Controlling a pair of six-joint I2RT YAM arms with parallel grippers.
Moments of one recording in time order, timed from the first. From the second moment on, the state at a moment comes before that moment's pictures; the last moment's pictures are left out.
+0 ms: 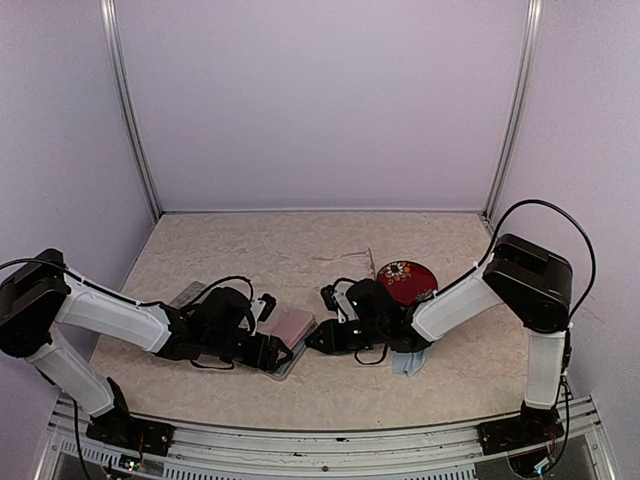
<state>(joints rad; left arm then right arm) -0.91 1.53 0.57 0.16 0.10 -0.53 0.97 2.00 0.92 0.47 -0.27 0.75</state>
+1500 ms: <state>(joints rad) -1.11 1.62 0.71 -0.05 -0.26 -0.58 0.87 1.92 0.78 0.53 -0.48 0.70</state>
